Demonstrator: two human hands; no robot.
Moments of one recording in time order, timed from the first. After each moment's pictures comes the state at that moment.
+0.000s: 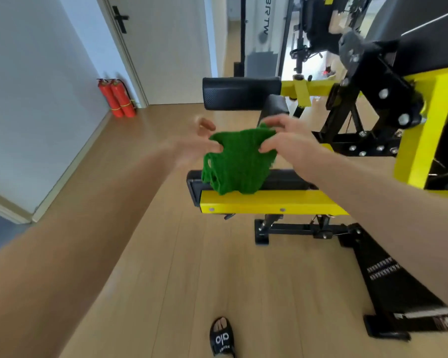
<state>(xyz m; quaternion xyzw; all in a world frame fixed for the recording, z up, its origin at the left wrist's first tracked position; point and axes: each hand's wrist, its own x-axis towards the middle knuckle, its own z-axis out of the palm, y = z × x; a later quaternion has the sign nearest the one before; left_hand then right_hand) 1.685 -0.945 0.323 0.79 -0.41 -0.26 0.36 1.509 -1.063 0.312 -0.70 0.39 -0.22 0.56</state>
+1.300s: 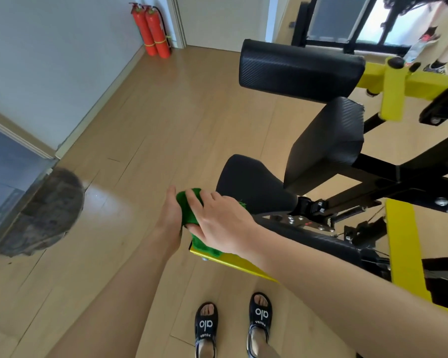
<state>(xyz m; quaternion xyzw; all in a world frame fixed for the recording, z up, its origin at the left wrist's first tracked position) 1.762 -0.987 0.121 0.69 0.13 -0.41 0.58 1.675 -1.092 0.143 -1.00 -0.02 -0.01 0.08</state>
